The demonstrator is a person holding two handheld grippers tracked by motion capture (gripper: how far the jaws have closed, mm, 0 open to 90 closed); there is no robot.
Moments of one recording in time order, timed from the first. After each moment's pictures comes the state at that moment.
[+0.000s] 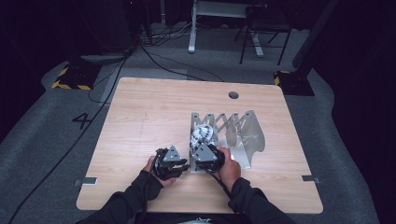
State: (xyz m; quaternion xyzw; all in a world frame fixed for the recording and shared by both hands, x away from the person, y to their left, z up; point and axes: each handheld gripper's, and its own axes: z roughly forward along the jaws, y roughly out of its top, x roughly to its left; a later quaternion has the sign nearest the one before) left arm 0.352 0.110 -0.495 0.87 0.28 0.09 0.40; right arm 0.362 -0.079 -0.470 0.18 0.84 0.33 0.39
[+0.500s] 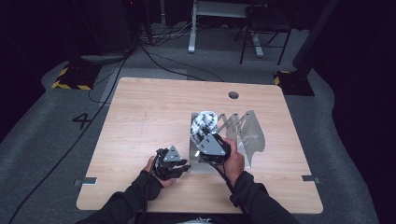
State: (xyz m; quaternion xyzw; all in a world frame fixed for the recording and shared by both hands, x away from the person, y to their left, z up) left arm 0.352 0.109 -0.497 0.87 0.28 0.08 0.40; right arm 0.362 -0.084 -0.425 0.19 0.80 0.37 0.44
